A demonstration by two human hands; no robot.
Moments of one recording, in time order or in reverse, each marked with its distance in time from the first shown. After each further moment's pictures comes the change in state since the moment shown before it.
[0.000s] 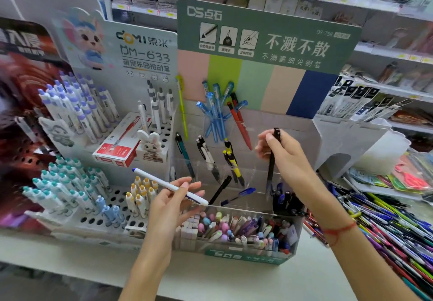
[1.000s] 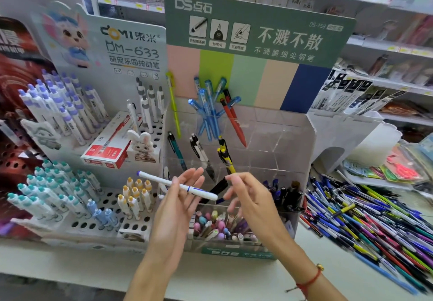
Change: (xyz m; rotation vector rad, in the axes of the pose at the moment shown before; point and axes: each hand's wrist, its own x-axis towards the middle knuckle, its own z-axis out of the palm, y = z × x) left_hand -0.002 -0.010 0.013 -0.257 -0.206 -0.013; right_hand -0.066 0.042 0.046 0.092 -0.097 0.061
